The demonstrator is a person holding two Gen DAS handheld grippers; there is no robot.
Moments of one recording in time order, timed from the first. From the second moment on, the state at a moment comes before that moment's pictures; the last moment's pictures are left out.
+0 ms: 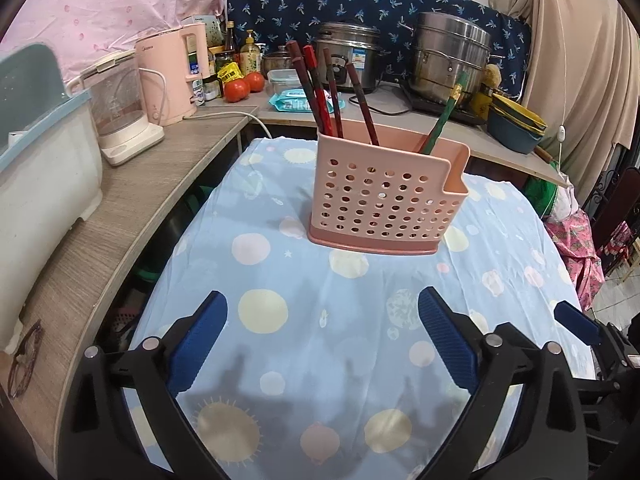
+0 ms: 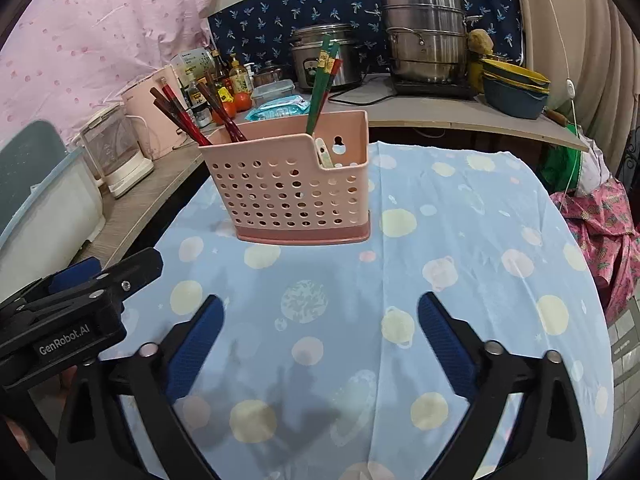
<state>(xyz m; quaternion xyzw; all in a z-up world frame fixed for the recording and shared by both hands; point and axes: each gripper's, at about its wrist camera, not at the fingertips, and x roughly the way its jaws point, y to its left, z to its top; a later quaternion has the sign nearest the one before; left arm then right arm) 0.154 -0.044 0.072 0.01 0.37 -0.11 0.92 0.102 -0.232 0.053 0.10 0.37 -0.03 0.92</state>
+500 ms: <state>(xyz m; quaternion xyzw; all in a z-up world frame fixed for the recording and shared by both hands) 0.139 -0.046 0.064 0.03 0.37 -0.09 0.92 0.081 -0.239 0.046 0.10 0.37 -0.05 0.92</state>
